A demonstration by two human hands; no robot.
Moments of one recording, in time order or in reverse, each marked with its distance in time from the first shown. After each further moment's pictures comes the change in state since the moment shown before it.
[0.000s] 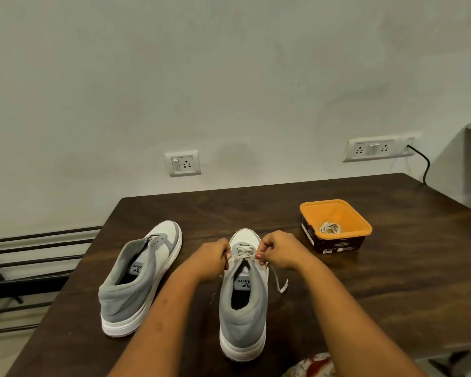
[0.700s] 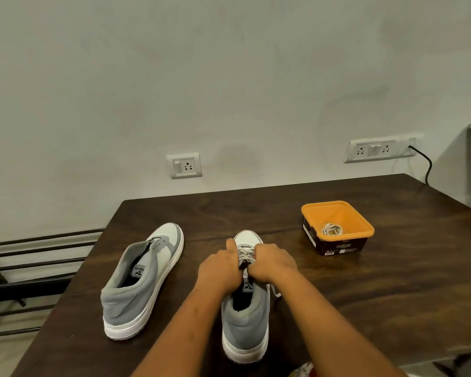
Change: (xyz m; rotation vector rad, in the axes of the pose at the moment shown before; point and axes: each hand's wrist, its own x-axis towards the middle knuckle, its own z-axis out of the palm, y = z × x) left_hand -0.001 0.021 0.030 0.274 0.118 -0.107; right_hand -0.007 -0.024 0.027 -0.299 0.040 0.098
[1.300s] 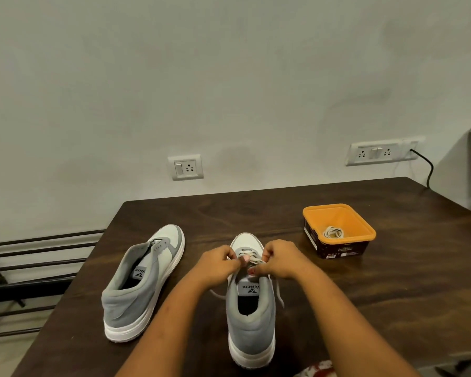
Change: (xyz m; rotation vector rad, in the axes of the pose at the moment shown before) left_hand 0.003 -0.022 -0.016 -0.527 -0.082 -0.008; right_hand 0.003 0.023 -0.016 0.285 -0.066 -0.059
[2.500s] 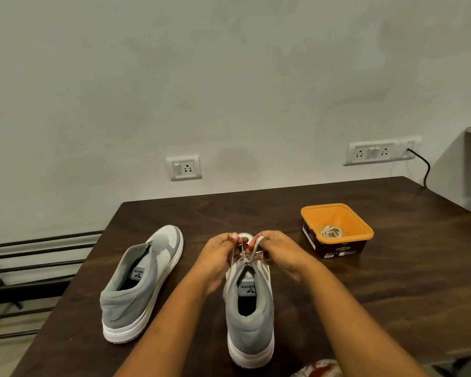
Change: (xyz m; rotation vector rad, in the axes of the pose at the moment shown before) left_hand -0.004 0.025 0.004 -0.984 0.029 -0.055; right_hand 0.004 -0.002 -0.002 0.695 -0.064 -0.129
